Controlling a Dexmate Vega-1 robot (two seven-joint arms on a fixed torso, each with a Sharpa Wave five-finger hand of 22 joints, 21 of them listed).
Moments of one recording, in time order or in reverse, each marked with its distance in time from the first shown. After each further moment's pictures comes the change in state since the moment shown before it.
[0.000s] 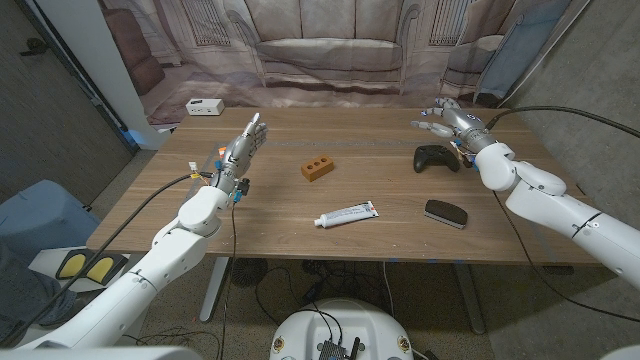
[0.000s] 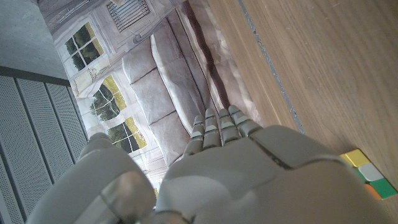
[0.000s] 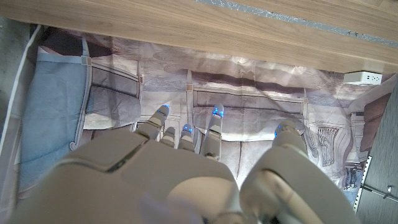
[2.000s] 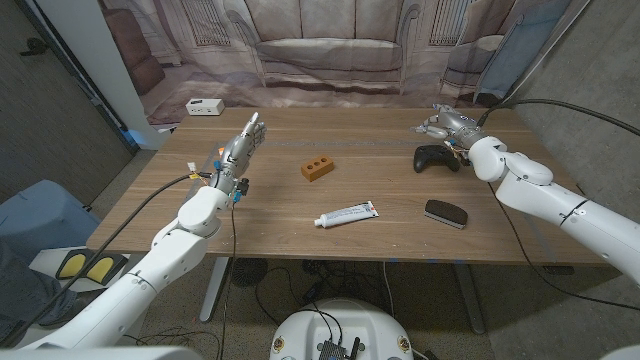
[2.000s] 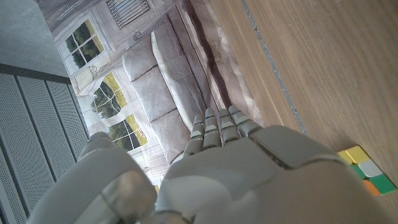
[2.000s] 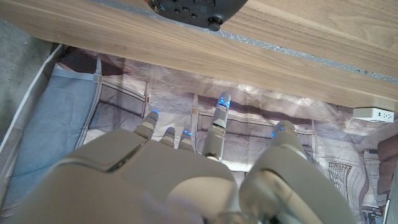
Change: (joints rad) left arm 0.008 -0.004 -0.004 -0.010 0.006 -0.004 0.015; left_hand 0.005 0.005 0.000 -0.006 -0.004 0.012 0.002 -0.004 0.000 0.009 -0.002 -0.007 0.000 0.004 0.004 -0.004 0.000 0.008 -0.008 0.000 0.000; right arm 0.107 0.013 -0.100 0.029 -0.050 -0.125 0.137; right_hand -0.008 0.018 0.004 -0.004 -0.004 0.169 -0.001 0.005 0.000 -0.049 -0.014 0.016 0.000 -0.005 0.005 0.019 0.003 -0.125 0.133 0.005 0.005
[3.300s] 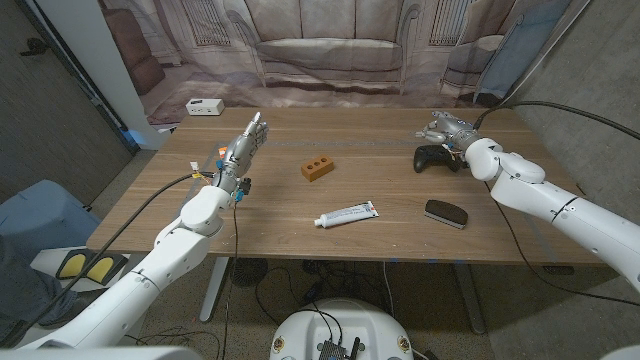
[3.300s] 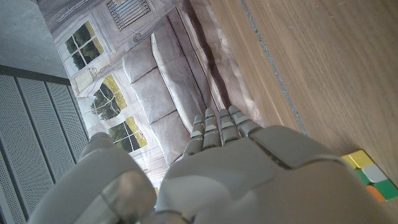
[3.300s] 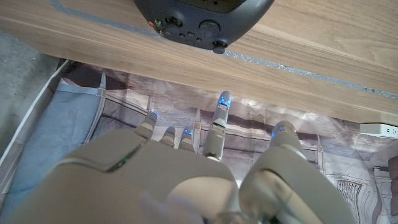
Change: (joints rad) left arm -0.012 -0.003 0.008 0.007 0.003 0.005 -0.002; left_hand -0.005 0.005 -0.003 -0.002 0.000 0.000 0.000 -0.004 0.000 0.000 0.000 -0.003 0.000 0.000 0.000 0.000 0.000 -0.008 0.008 -0.006 0.000; right arm 0.045 0.025 -0.047 0.066 -0.009 -0.016 0.033; right_hand -0.004 0.004 0.004 0.004 0.000 0.016 -0.005 -0.015 0.000 0.005 -0.005 0.000 0.000 0.000 -0.007 0.001 0.000 -0.011 0.011 0.000 0.000
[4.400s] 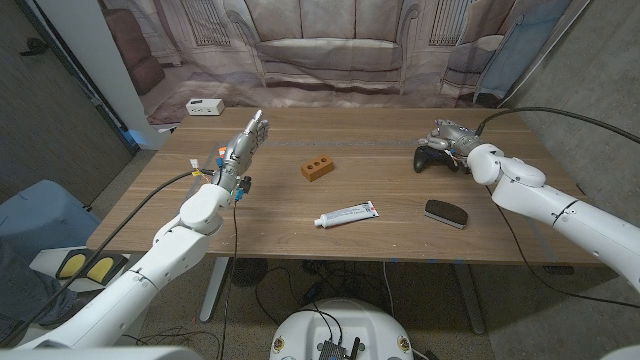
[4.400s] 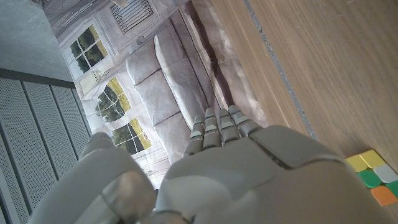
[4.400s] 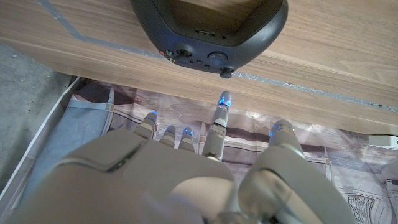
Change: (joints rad) left arm 0.007 0.009 -0.003 -0.026 0.010 0.009 0.005; left_hand 0.000 0.000 -0.004 -0.004 0.000 0.000 0.000 0.000 0.000 -0.004 -0.004 0.000 0.000 0.000 0.000 0.000 0.002 -0.003 0.003 0.000 0.000; right arm -0.004 -0.006 -0.014 0.024 0.017 -0.017 0.010; right_hand 0.007 0.007 0.004 -0.004 0.000 0.005 -0.009 -0.016 0.000 0.005 -0.005 0.000 0.000 0.000 -0.011 0.008 0.000 -0.003 0.011 0.008 0.000
